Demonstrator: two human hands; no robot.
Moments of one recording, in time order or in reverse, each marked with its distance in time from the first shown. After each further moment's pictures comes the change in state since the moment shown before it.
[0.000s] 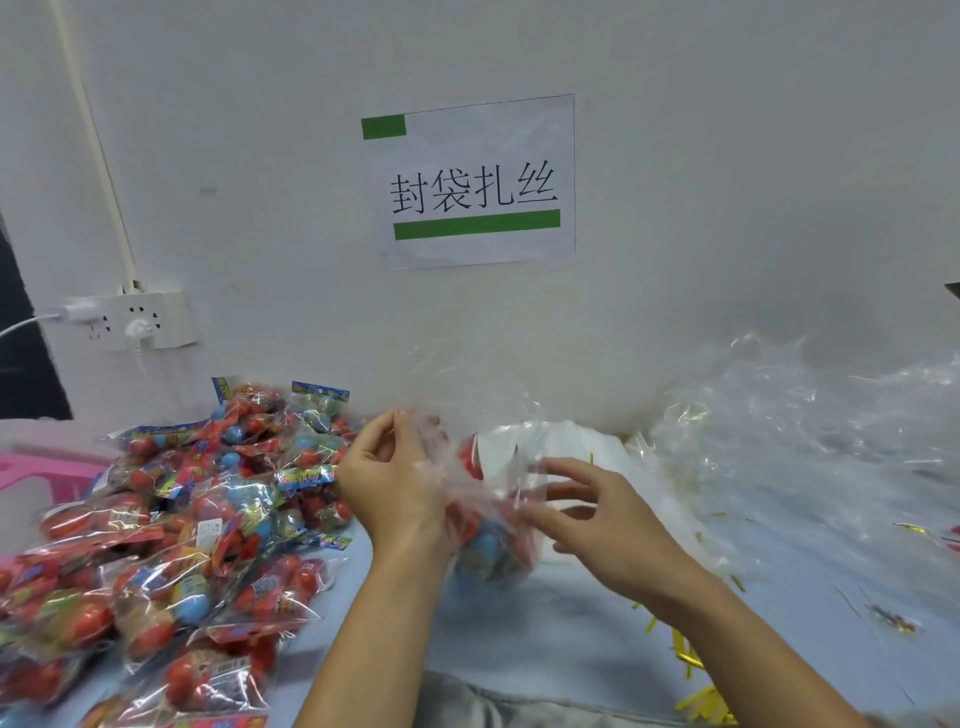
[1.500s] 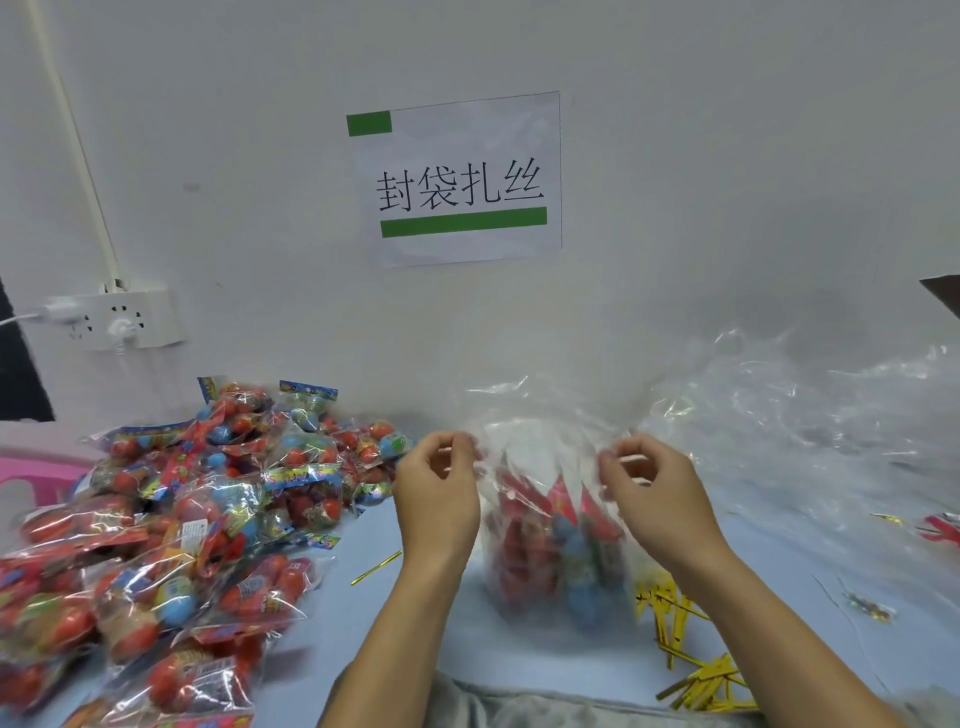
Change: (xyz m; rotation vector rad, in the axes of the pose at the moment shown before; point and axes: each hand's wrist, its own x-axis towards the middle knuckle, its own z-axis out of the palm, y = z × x) left_hand -0.019 -0.024 0.006 0.303 -0.377 0.064; right_hand 0.006 0.006 -0.037 0.032 0.463 -0.046
